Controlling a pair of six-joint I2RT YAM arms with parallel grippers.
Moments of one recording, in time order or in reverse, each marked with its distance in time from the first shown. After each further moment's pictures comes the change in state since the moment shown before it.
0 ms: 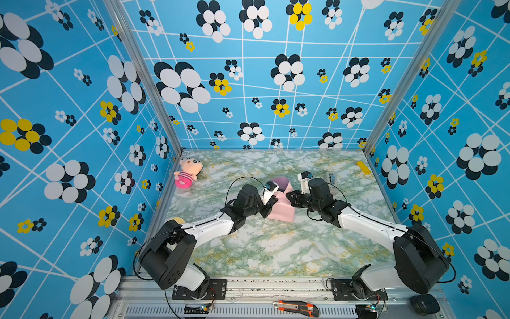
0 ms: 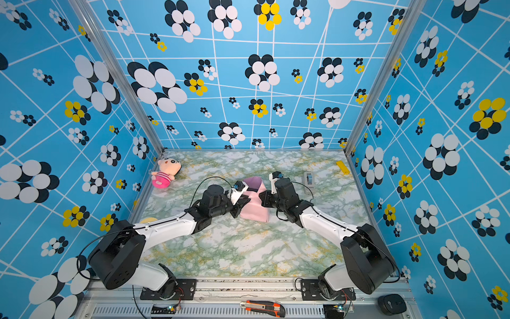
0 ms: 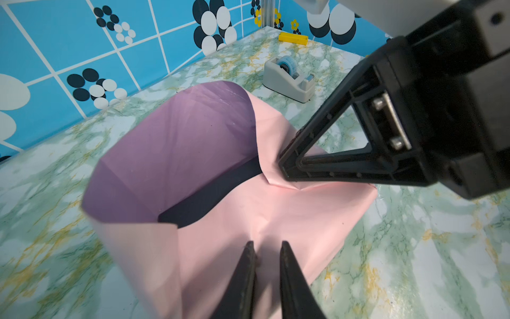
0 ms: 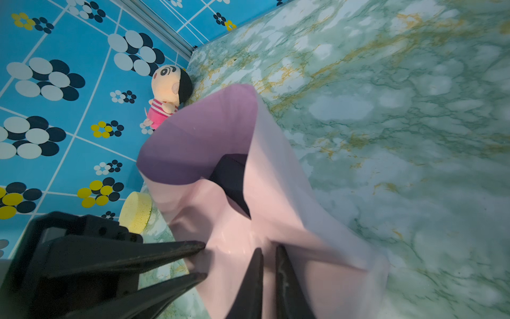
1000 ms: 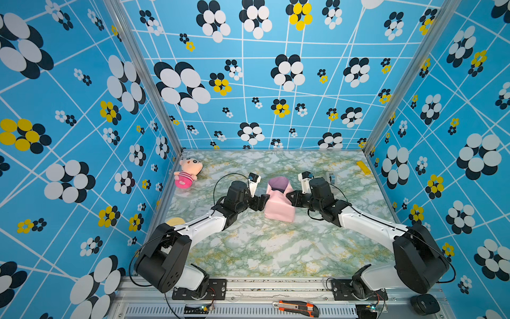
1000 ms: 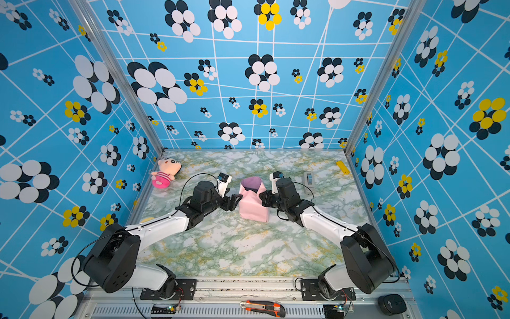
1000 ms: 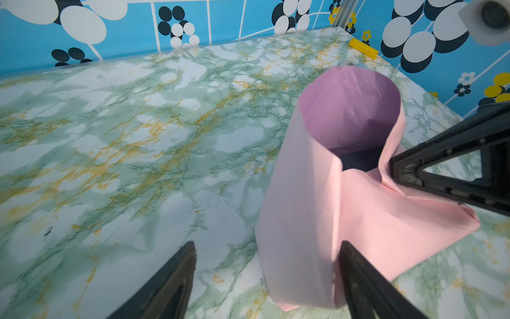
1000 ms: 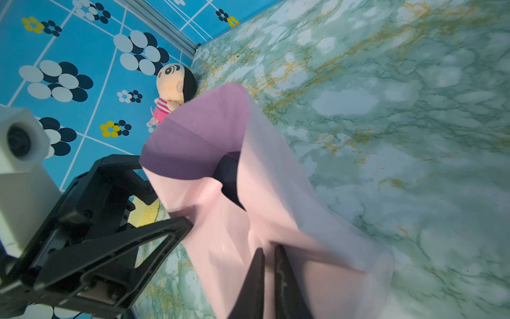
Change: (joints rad) left arm 0.126 -0.027 -0.009 -0.072 -0.069 -0.230; right arm -0.018 0.001 0.000 -0.001 -0.048 0.016
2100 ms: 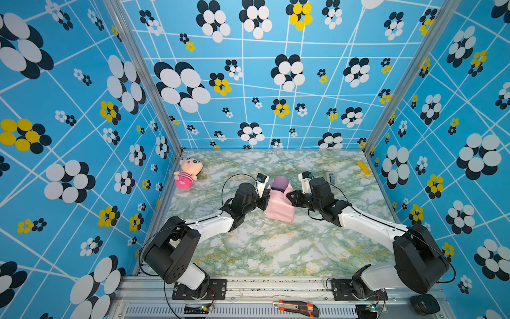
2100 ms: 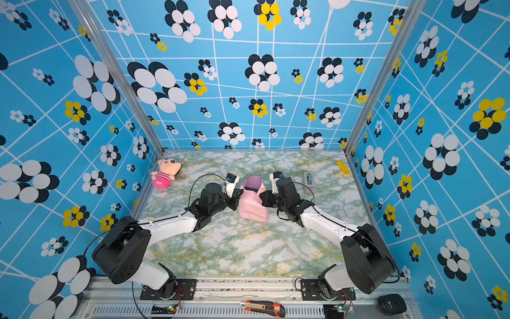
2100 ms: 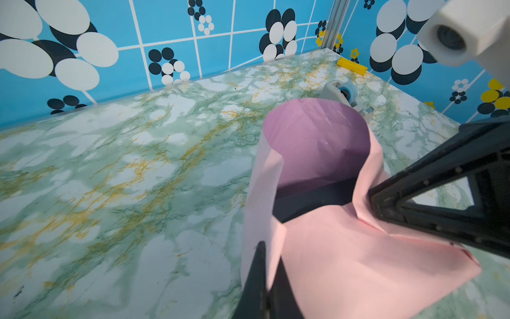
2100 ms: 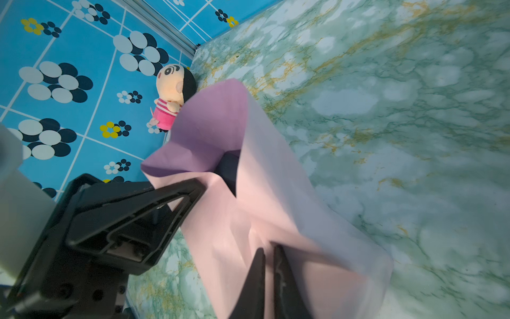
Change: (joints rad) left arm -0.089 0.072 0.005 0.172 -0.111 0.035; right arm -0.001 -0.001 0.000 -0.002 0.005 0.002
